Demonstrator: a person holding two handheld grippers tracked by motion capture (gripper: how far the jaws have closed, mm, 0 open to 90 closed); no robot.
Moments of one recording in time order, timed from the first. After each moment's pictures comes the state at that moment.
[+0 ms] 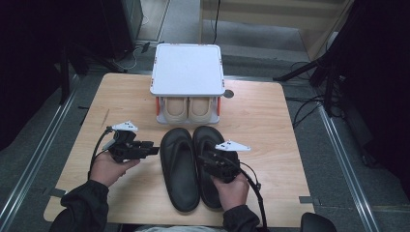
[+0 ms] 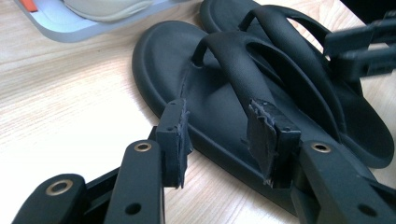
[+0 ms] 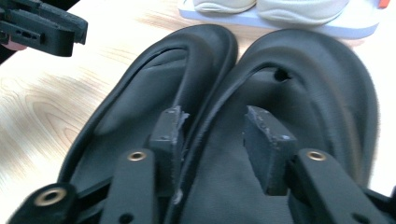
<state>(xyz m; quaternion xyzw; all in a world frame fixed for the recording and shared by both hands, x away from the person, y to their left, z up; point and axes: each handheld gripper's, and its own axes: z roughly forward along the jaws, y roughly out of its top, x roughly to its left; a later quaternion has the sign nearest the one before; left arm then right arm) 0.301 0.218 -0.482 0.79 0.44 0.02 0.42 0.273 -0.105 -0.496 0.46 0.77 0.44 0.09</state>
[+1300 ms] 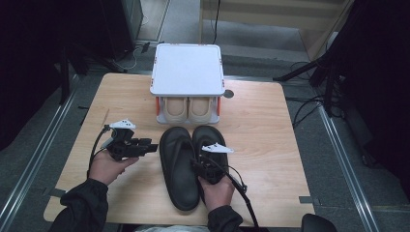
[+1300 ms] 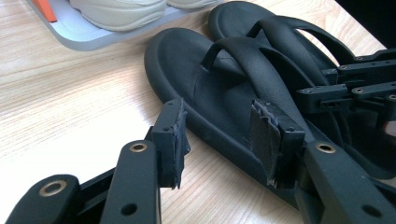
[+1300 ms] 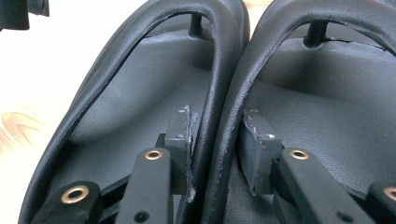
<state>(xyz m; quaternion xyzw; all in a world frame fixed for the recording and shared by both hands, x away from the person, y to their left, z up) 0.303 0.222 -0.480 0.78 0.45 0.03 0.42 0.276 -0.070 -0.521 0.51 0.75 0.40 0.08</state>
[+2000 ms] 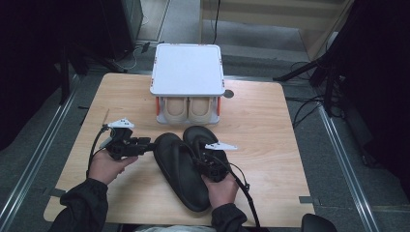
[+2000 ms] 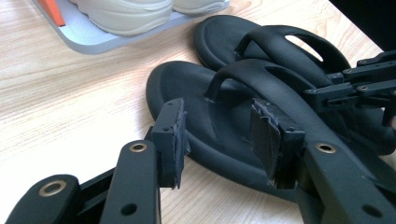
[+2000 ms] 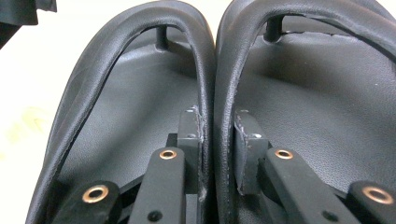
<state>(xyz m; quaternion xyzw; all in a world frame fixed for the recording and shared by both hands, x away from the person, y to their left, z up) 0.304 0.226 -0.479 0.78 0.46 0.04 0.43 0.281 -0.080 -0.516 0.50 0.76 0.41 0.05</state>
